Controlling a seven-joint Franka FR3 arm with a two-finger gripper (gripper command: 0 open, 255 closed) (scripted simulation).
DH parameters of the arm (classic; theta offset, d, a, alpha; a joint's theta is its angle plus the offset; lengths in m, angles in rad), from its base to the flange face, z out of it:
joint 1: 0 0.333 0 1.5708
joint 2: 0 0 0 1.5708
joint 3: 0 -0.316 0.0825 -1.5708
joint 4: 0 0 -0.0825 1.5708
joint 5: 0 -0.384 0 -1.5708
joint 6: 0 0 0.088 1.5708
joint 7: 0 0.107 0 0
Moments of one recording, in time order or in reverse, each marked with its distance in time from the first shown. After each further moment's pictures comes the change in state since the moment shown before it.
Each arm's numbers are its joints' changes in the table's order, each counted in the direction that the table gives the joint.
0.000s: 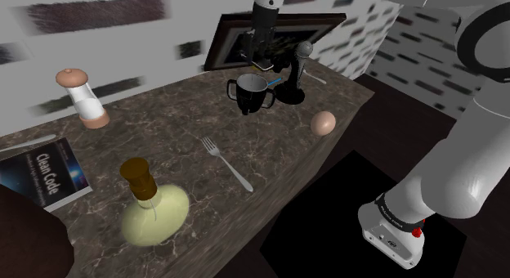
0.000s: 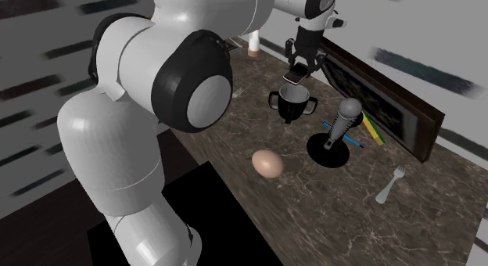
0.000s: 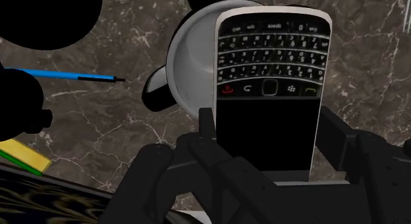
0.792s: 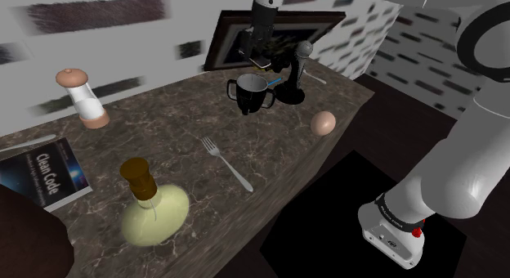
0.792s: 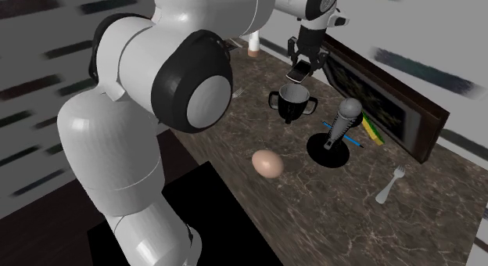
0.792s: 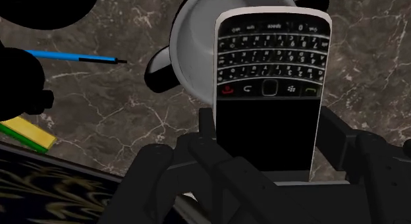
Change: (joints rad) arm -0.001 0.000 0.004 -0.003 0.001 0.054 -0.008
